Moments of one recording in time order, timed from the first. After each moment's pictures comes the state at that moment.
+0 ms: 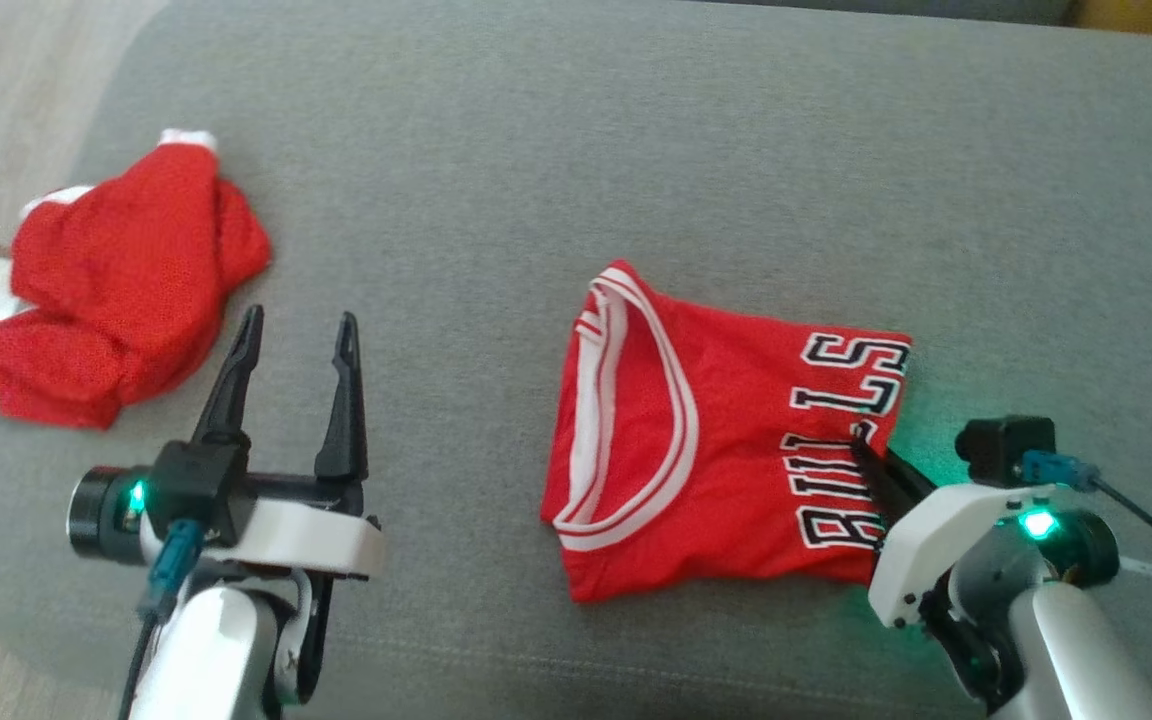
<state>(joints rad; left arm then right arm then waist) -0.13 0.18 -0.31 0.04 -0.17 0.19 -0.25 -0.11 -0.08 0.10 0.27 0.25 0.13 0.34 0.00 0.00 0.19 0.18</state>
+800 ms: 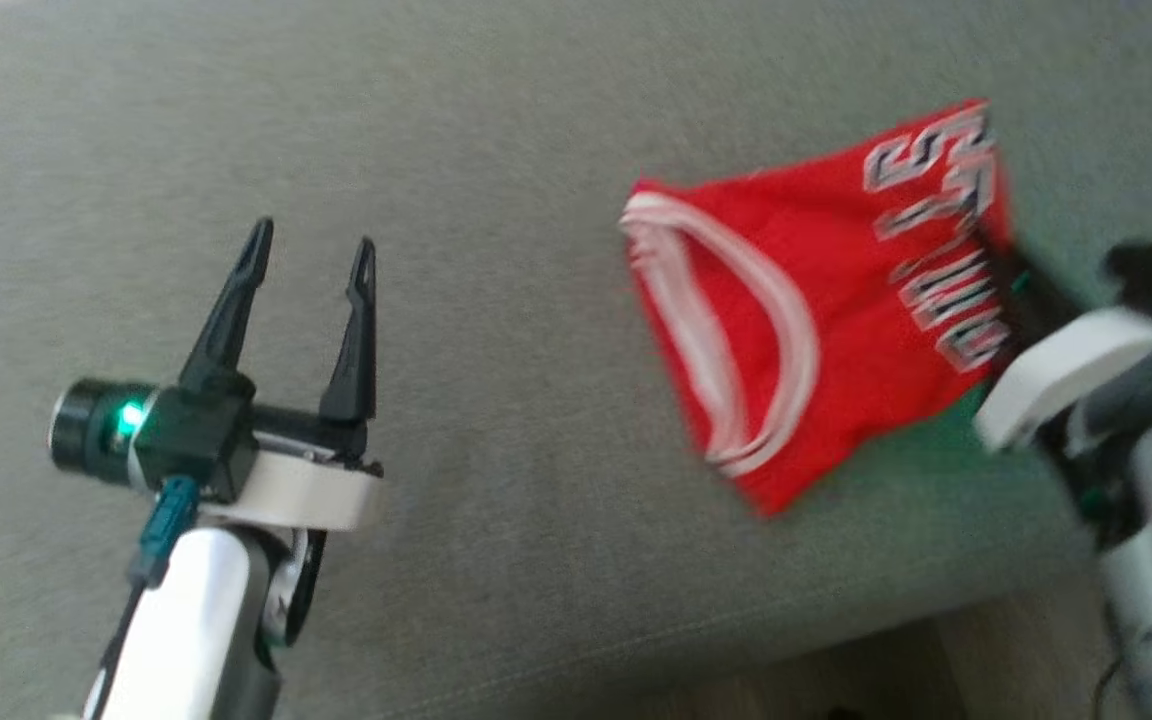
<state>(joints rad) -0.21 0.19 -0.31 -0.01 -0.11 0.12 -0.25 -0.32 -0.25 0.11 0.21 0.30 0.13 0.23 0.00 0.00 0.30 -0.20</state>
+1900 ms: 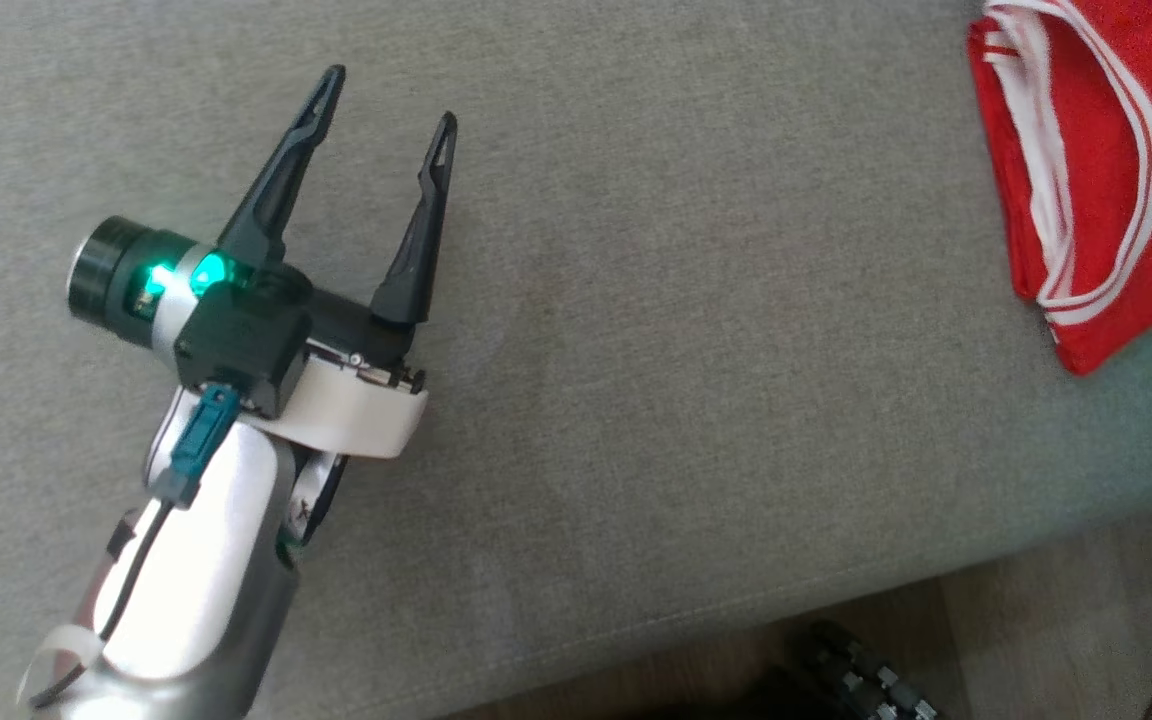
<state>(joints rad) -0.44 0.21 -0.40 -0.02 -0.05 0.05 -0.26 -0.52 -0.30 -0.35 0.32 0.17 0.13 0.11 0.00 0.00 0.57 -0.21</state>
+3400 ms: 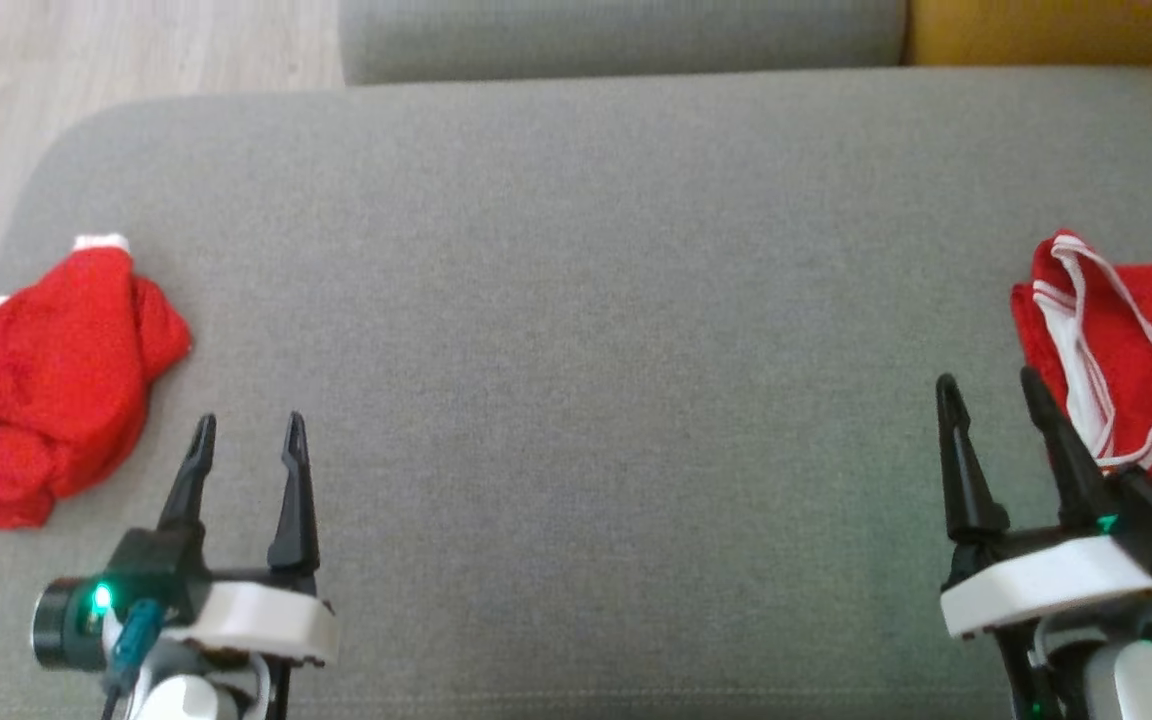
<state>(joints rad) 0.02 0.19 -0.22 0.07 -0.18 0.18 -0.26 0.06 -0.05 -0.01 -0.09 0.17 0.13 0.01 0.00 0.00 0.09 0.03</state>
